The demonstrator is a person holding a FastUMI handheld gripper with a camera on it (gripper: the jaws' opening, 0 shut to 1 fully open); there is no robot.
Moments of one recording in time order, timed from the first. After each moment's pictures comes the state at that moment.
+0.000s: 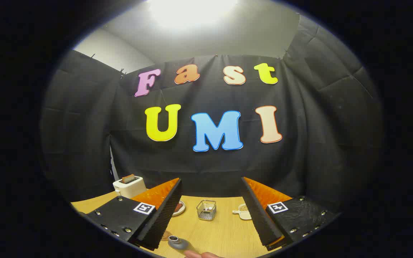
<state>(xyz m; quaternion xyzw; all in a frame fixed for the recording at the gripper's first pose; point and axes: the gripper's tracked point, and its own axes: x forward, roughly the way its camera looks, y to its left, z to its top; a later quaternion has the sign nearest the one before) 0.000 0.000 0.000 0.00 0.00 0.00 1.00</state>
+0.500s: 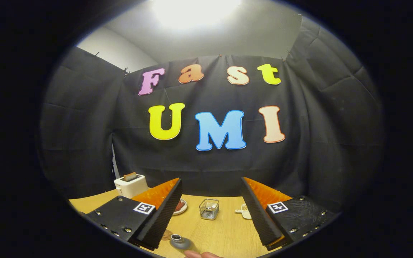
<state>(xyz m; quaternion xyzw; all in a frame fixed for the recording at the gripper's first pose) -0.002 0.014 -0.014 -0.01 -0.01 0.01 1.00</state>
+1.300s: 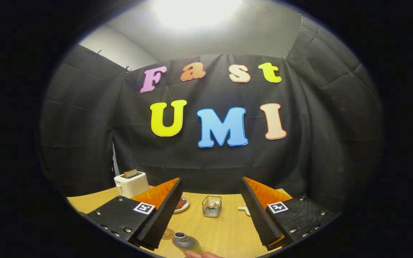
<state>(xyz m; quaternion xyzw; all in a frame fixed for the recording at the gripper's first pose) -0.002 0.032 -0.053 -0.01 0.00 0.01 1.00</state>
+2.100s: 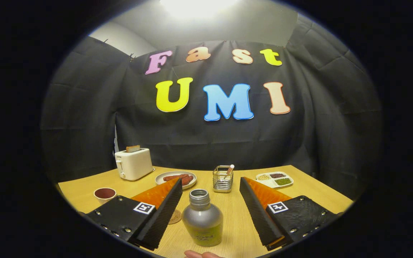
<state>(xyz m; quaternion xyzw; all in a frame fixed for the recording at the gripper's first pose) -0.005 0.073 -0.198 -0.01 0.04 0.00 1.00</state>
